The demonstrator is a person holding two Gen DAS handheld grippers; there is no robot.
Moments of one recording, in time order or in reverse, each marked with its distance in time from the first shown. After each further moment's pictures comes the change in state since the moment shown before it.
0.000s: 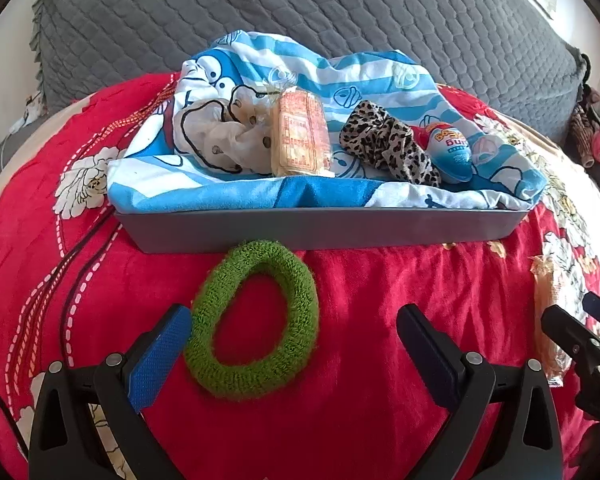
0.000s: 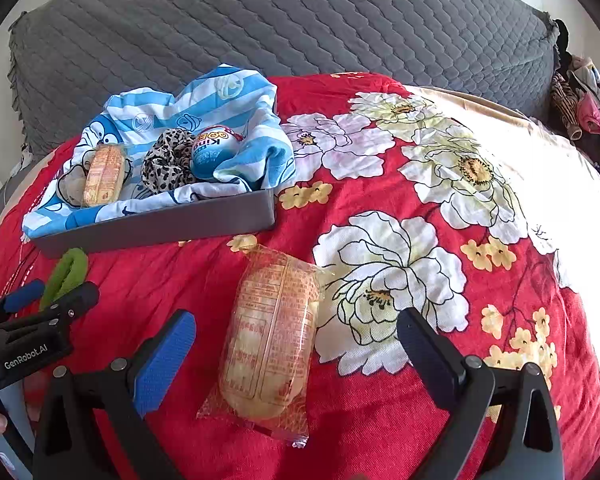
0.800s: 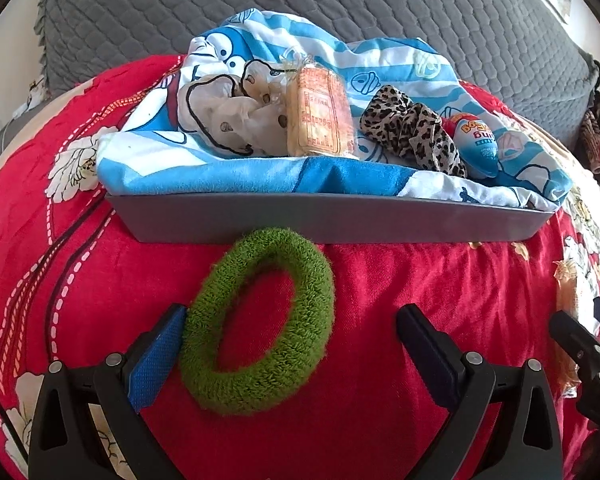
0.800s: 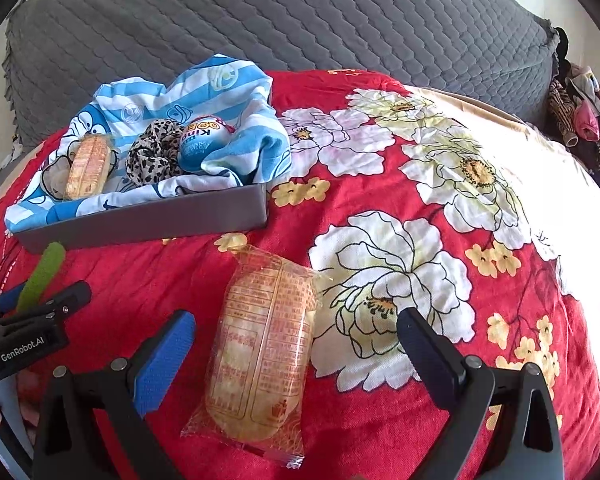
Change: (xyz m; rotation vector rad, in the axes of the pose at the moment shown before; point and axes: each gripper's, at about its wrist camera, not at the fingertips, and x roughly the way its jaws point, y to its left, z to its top) left arm 0.020 0.007 -0.001 -0.037 0.033 0.009; right arm 0.014 0.003 -0.001 -0.026 0.008 -0.044
